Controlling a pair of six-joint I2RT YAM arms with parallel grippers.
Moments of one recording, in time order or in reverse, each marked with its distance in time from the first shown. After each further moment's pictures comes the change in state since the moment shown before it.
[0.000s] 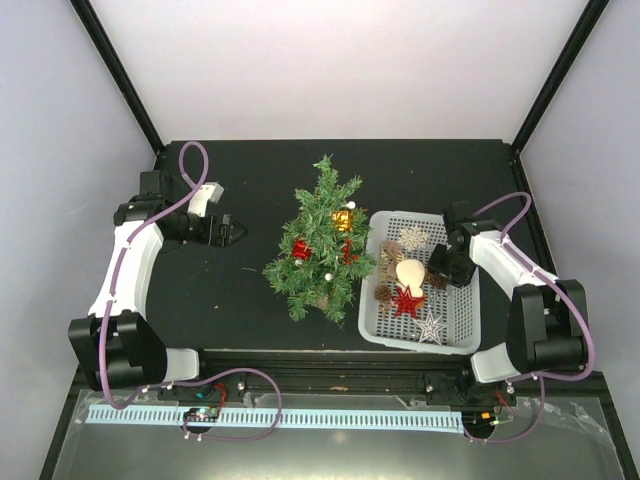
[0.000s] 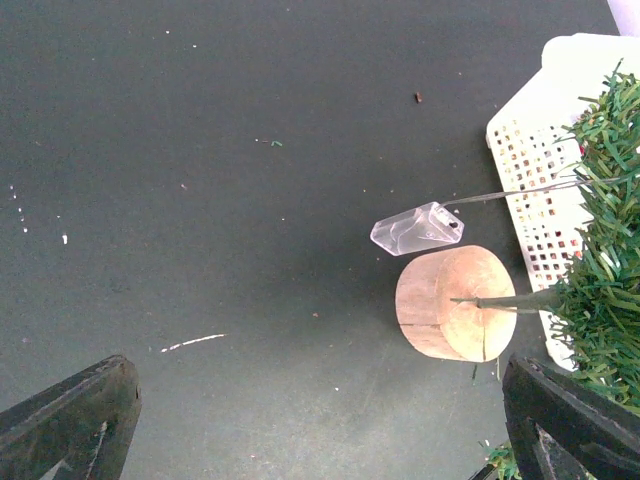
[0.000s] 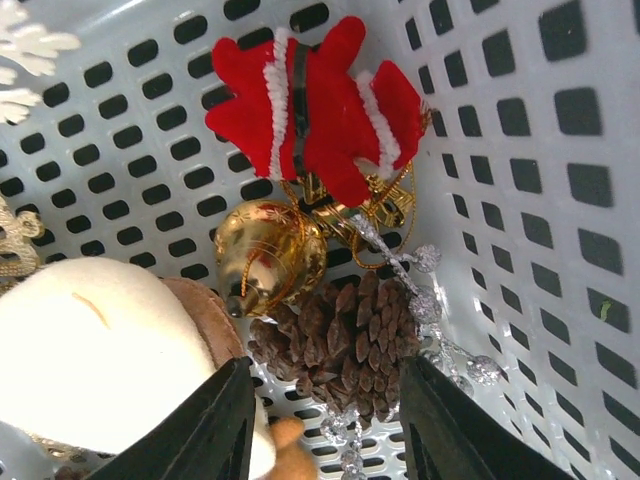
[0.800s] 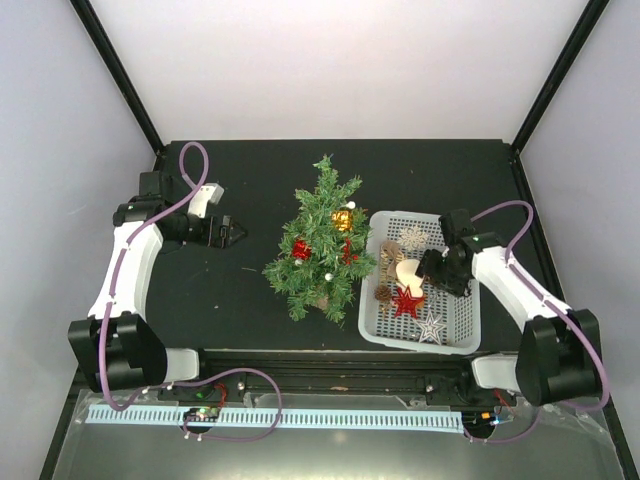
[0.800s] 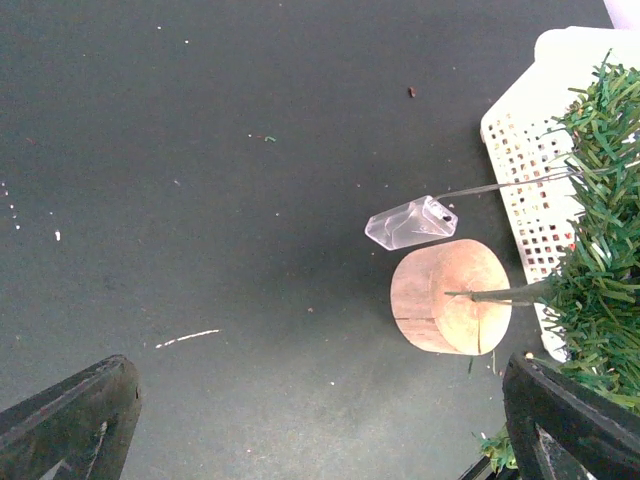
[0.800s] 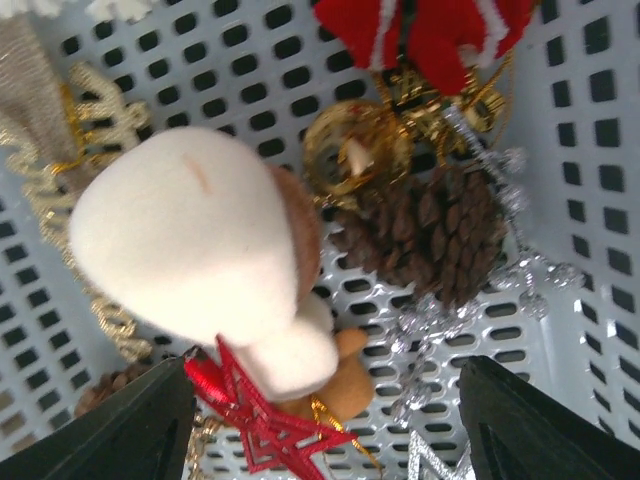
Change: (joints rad) left arm 0.000 -0.007 0.001 -0.019 0.007 0.013; right arm 0.080 -0.178 -0.083 0.008 -0.082 0.035
